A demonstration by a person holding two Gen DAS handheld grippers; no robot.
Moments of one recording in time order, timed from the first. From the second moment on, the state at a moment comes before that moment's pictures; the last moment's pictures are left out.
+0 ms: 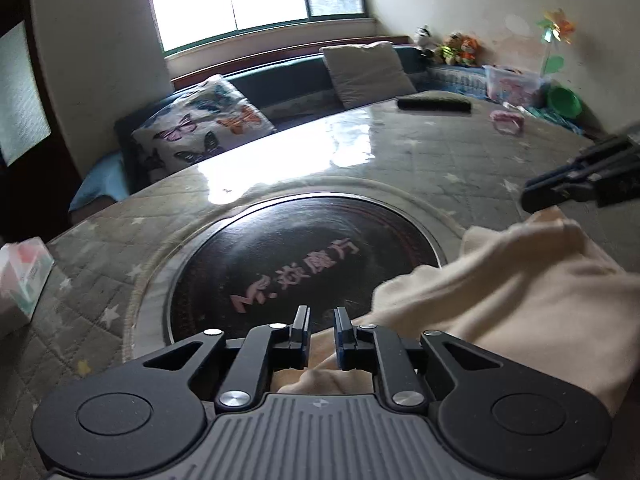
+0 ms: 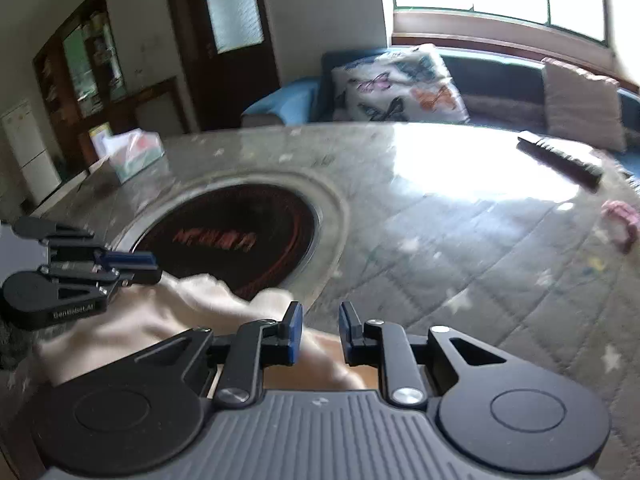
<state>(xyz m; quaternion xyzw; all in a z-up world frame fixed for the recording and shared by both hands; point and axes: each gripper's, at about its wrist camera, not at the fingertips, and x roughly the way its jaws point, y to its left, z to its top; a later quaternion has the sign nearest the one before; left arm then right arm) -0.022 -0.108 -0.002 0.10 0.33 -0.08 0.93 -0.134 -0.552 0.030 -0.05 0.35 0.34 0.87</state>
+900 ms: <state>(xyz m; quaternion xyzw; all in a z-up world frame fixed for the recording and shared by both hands) 0.006 -0.152 -0.006 0.03 0.39 -0.12 0.91 -0.158 -0.534 0.030 -0.09 0.35 0.37 0.86</state>
